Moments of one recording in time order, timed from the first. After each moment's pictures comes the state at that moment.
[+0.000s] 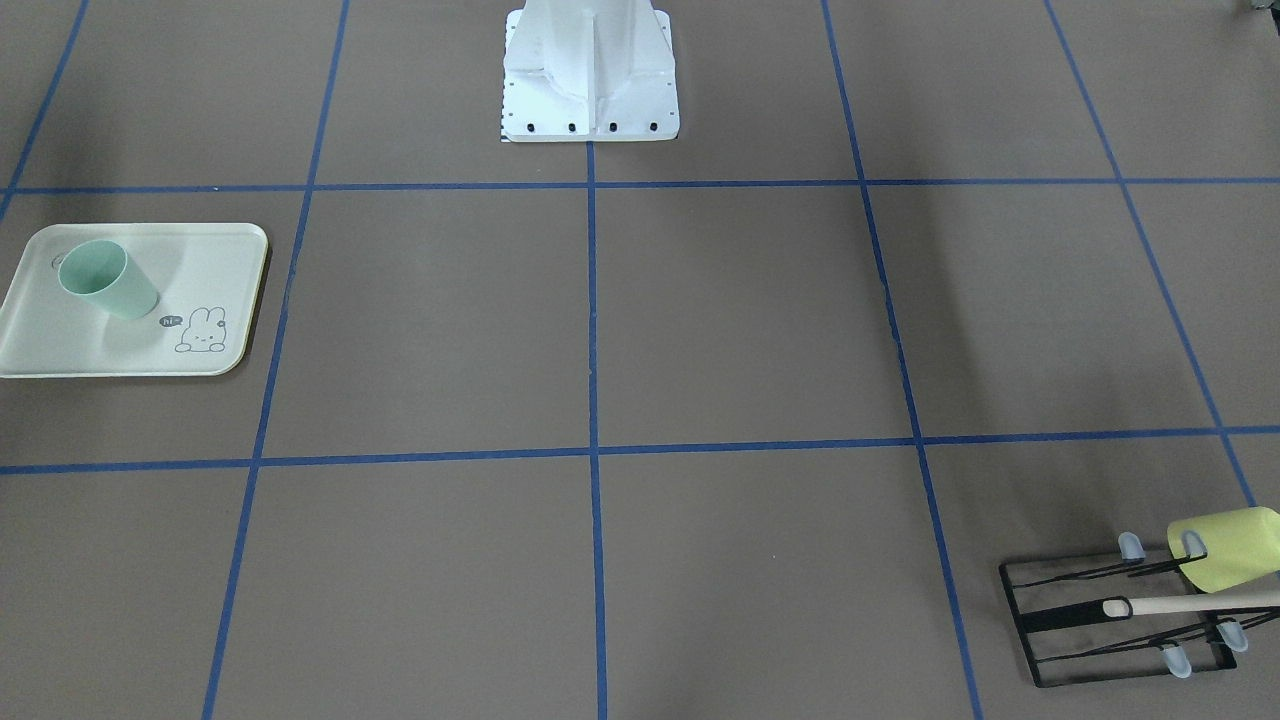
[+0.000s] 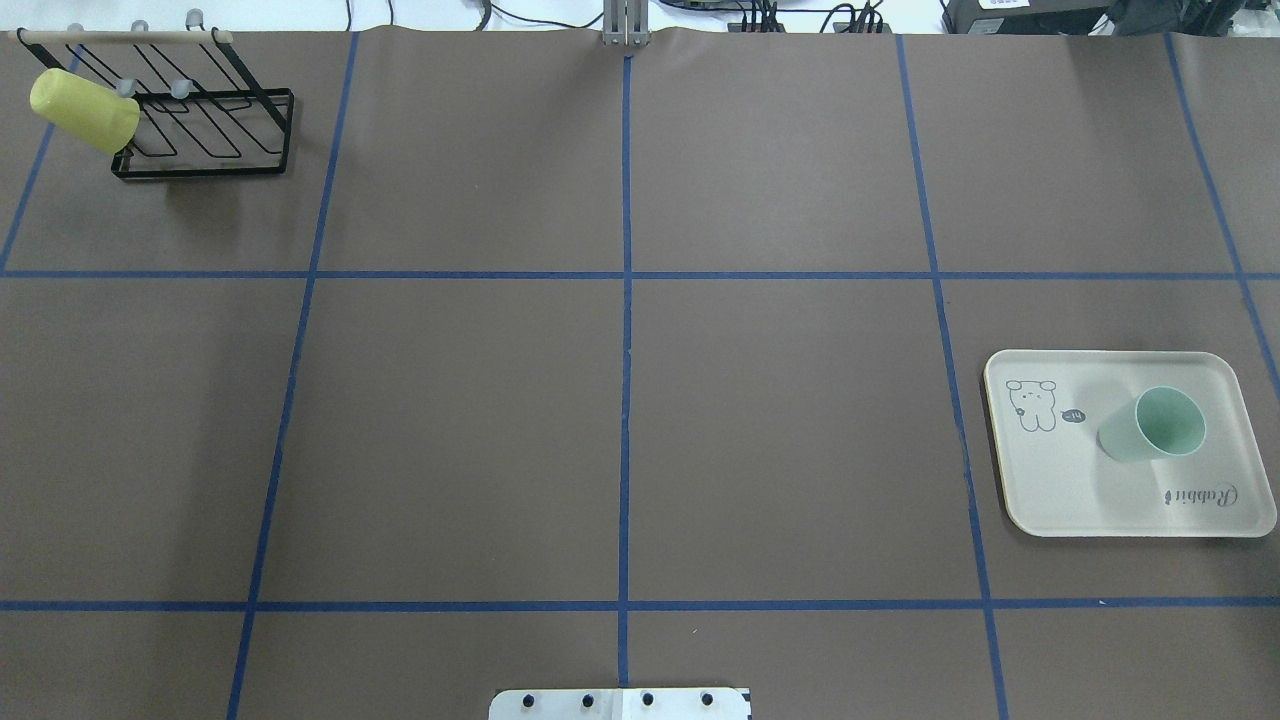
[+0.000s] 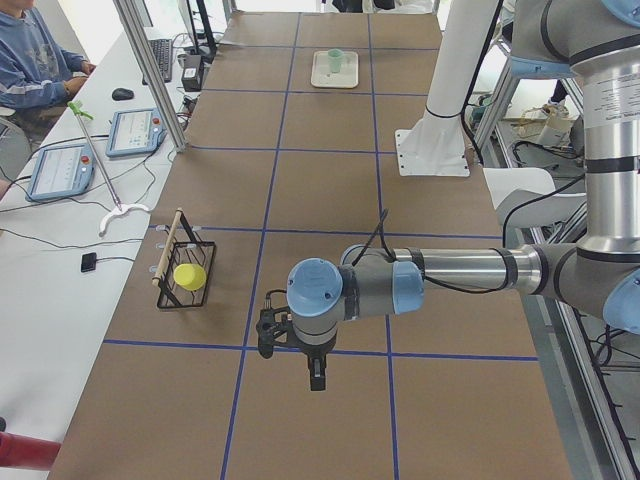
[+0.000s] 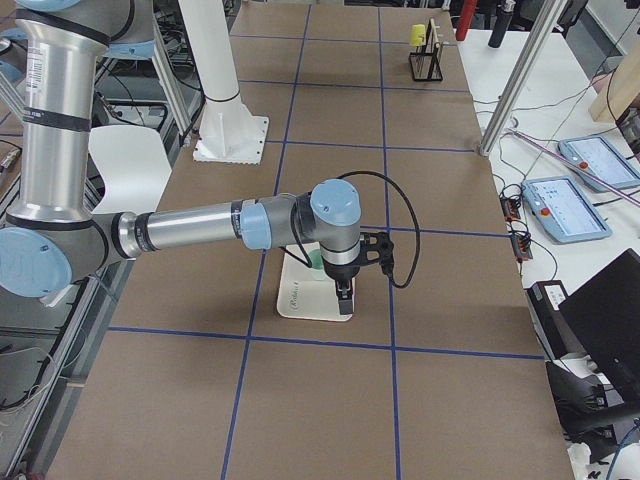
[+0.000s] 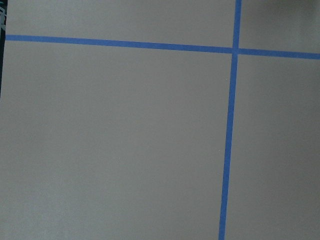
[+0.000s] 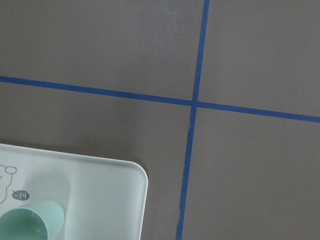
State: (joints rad) left arm -1.72 -1.40 -1.75 -1.45 -2.34 0.11; right arm 1.54 -1.75 1.91 -1.57 2.30 0.04
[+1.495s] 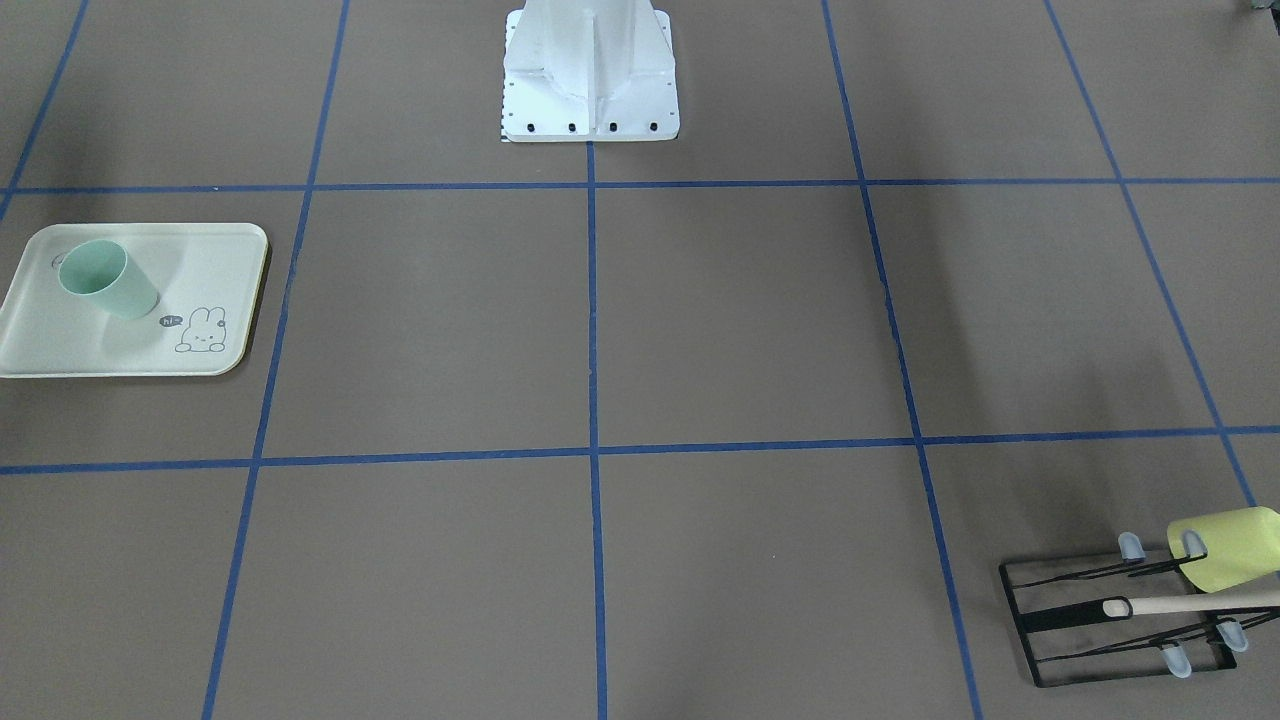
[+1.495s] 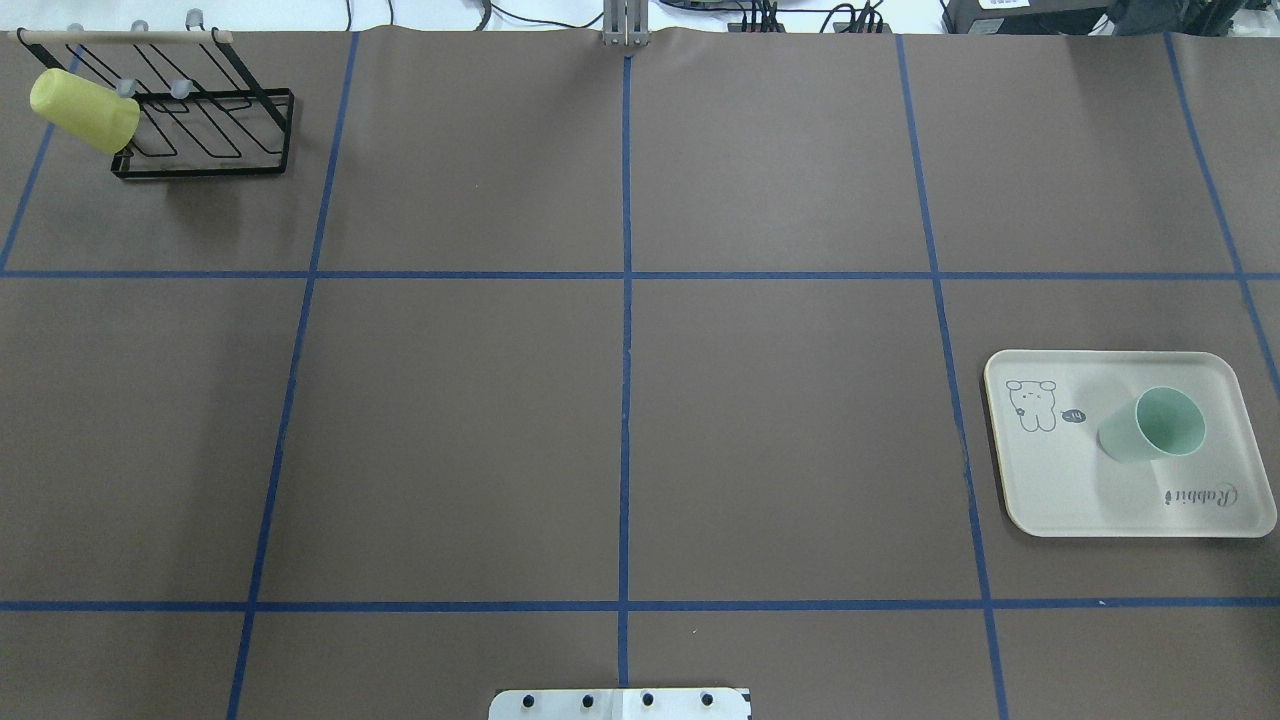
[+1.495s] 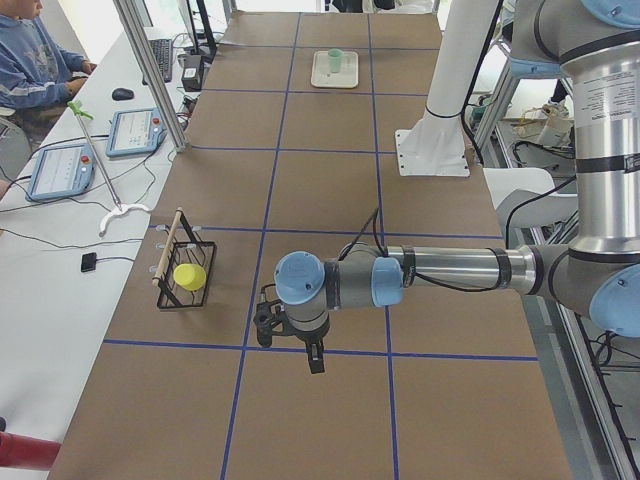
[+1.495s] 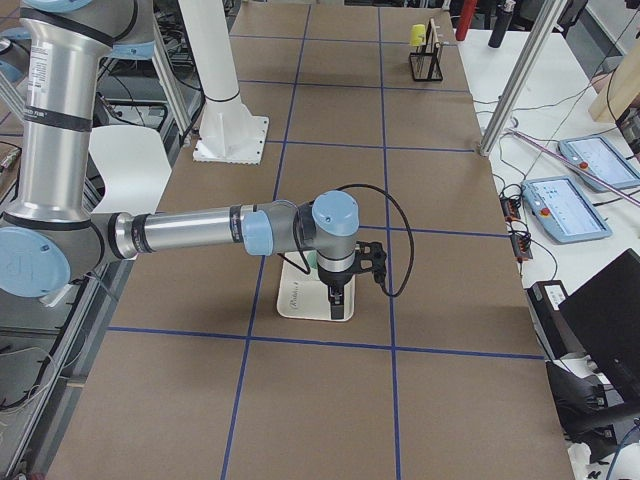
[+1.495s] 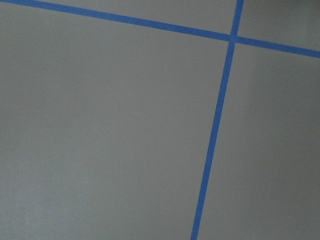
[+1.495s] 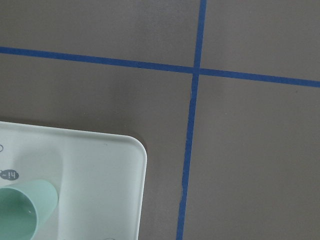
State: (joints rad) left arm -1.60 -1.40 -1.74 -1.47 -2.37 -0.06; right arm 1.47 -1.76 1.89 -1.57 2.28 0.06
